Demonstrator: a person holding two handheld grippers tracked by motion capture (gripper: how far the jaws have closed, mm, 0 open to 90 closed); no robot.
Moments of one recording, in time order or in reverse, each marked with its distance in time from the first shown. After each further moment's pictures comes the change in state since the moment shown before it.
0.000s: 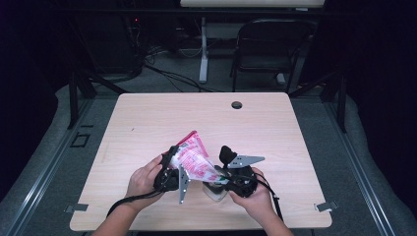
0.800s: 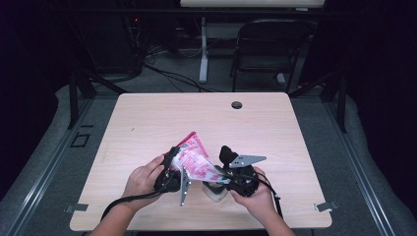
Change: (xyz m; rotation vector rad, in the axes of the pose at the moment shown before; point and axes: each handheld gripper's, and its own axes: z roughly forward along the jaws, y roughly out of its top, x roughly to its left) left arm 0.003 0.005 -0.004 0.010 -0.020 0.094; right arm -0.003 0.000 -0.003 0.001 -0.004 0.000
